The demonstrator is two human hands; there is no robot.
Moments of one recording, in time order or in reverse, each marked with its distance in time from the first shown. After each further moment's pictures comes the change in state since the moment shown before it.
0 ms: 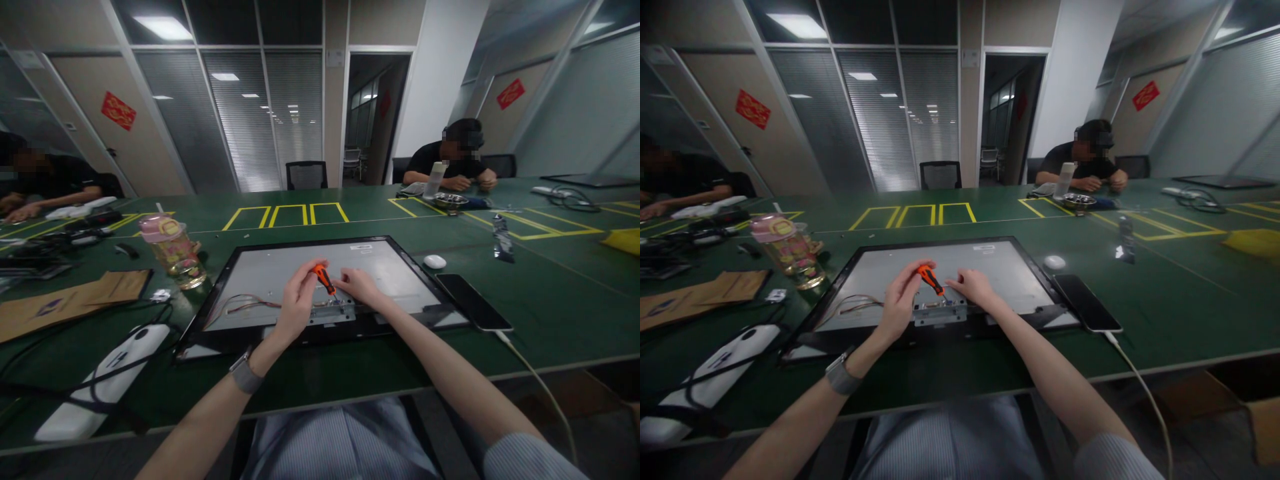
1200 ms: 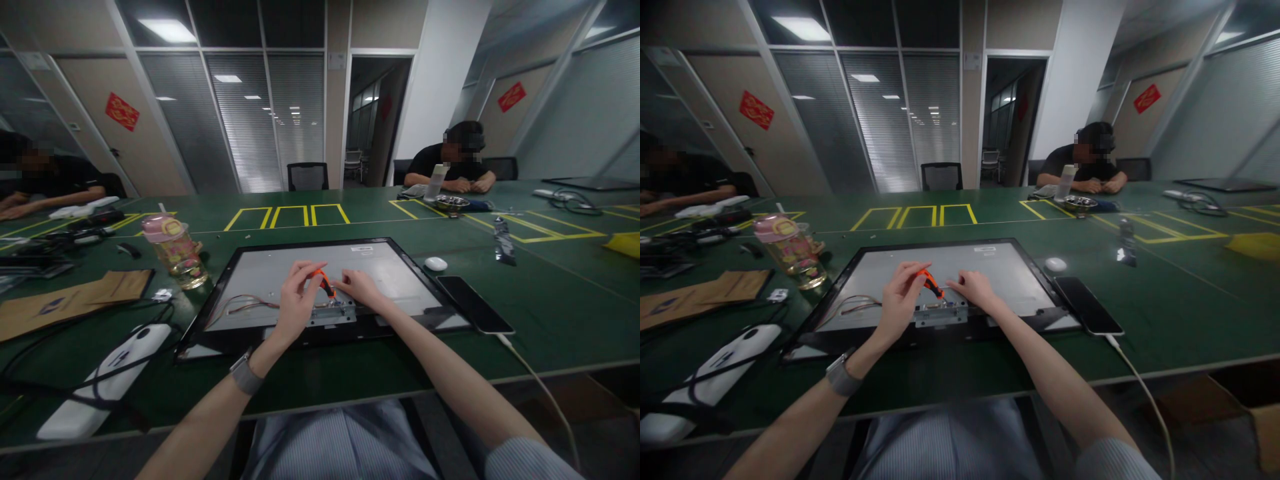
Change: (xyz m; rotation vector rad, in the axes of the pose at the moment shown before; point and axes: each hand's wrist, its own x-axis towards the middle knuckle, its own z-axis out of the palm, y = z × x) left_hand 0.002 0.001 -0.001 0.059 0.088 0.033; right_hand -0.002 -0.003 -0.003 0.008 0.003 0.000
